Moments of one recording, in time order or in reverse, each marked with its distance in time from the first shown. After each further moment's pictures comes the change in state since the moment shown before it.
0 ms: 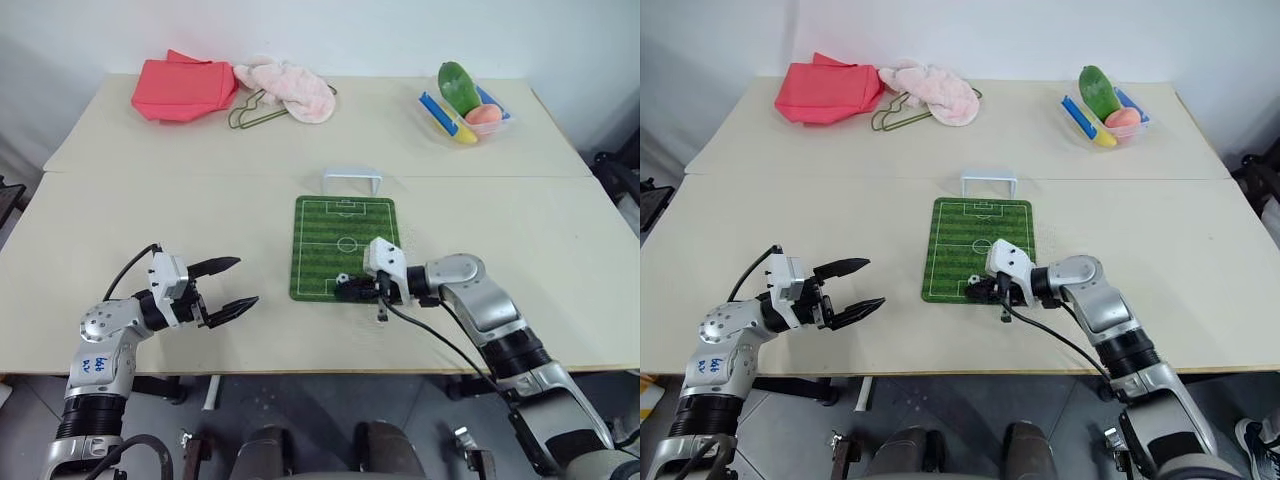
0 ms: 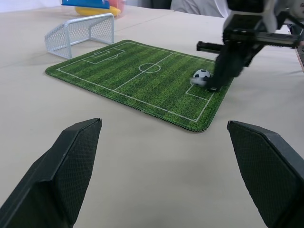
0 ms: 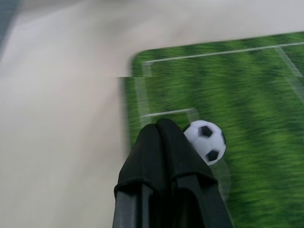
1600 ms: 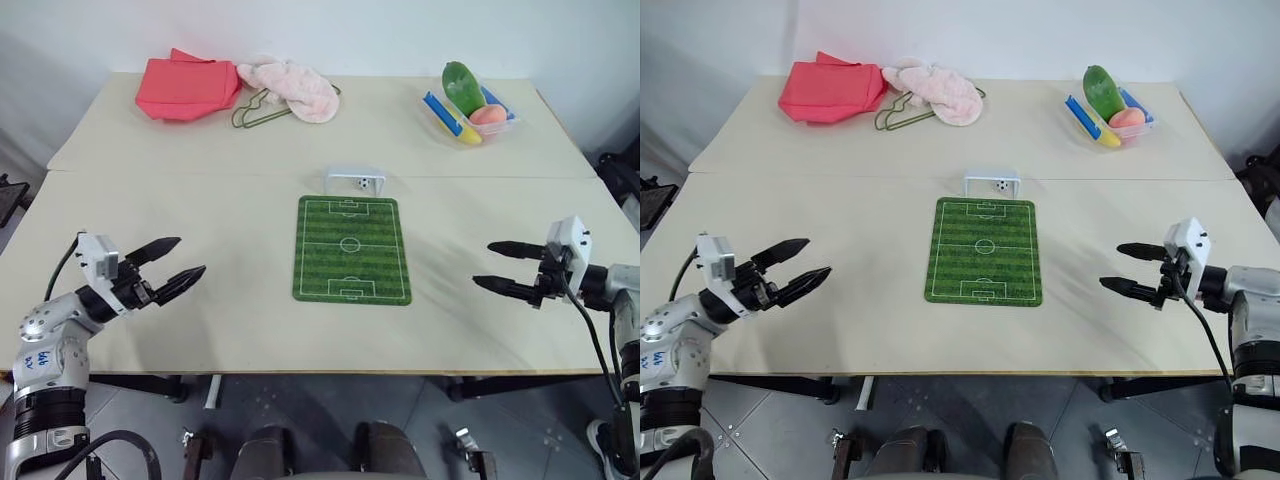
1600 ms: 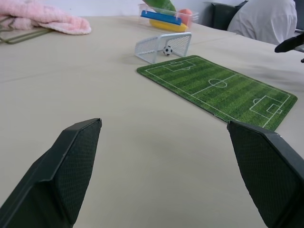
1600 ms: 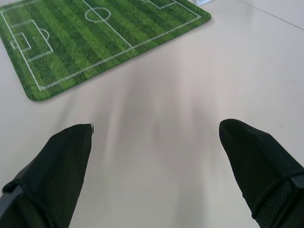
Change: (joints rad) left arm -0.034 0.101 0.208 0.127 -0.098 0.126 0.015; right arm 0.114 -0.402 -0.460 0.478 0.167 -0.279 0.259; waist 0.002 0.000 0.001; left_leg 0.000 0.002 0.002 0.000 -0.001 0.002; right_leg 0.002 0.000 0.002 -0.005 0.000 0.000
